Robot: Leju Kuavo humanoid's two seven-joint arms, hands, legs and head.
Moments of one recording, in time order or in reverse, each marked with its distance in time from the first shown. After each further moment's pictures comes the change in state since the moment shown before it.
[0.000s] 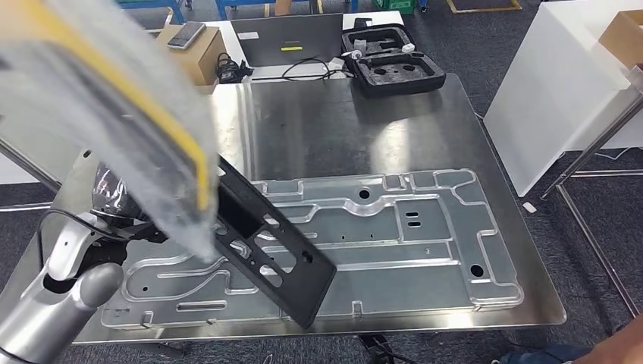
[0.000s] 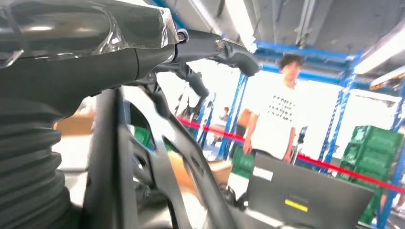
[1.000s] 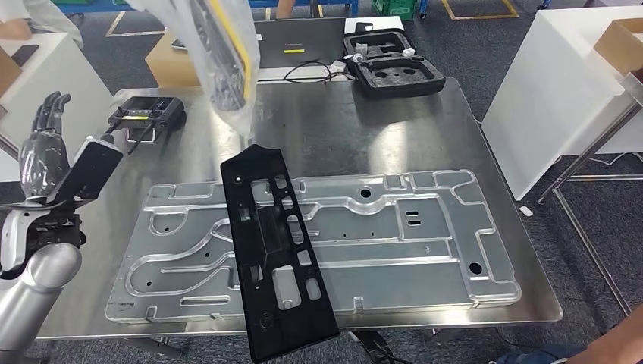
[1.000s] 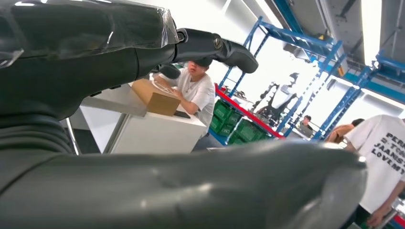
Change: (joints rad) left arm 0.001 0.043 0.179 0.060 0.177 0.101 0.154; right arm 0.011 -0.008 0.007 0.000 -0.003 -0.012 0.004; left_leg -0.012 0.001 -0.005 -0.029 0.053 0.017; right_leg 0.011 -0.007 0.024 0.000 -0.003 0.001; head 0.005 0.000
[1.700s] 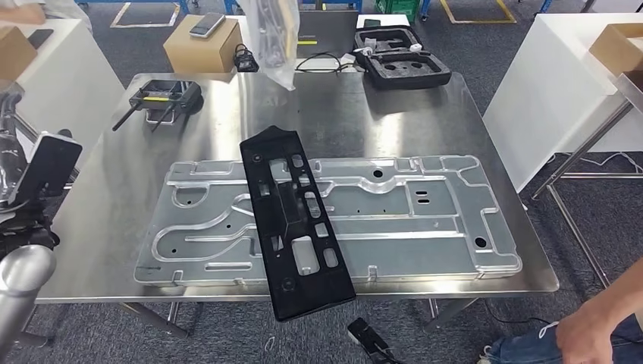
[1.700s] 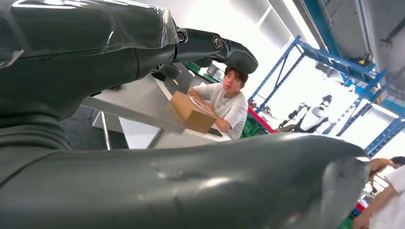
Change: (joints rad) left arm 0.051 0.053 0.096 -0.020 0.036 0.049 0.033; right arm 0.004 -0.003 0.003 0.000 0.009 -0.005 0.025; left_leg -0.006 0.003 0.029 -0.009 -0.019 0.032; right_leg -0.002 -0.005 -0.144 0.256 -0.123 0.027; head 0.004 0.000
